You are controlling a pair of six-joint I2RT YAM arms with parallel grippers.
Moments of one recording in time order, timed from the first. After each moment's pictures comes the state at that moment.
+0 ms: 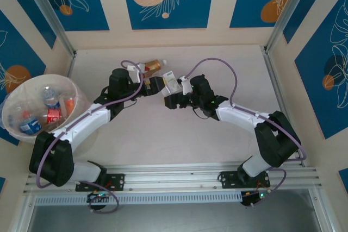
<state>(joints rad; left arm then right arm) -0.45 1.35 0.91 0.09 0.47 -0.70 0.62 1.52 0.91 0.05 -0.36 0.36</state>
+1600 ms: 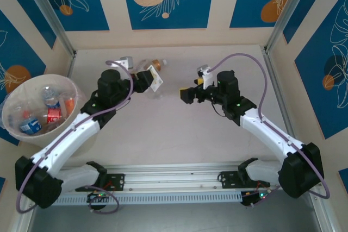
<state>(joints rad) -0.51 1.09 0.96 -0.07 0.08 -0.57 0.45 1.18 0.85 -0.04 -0.35 0.21</state>
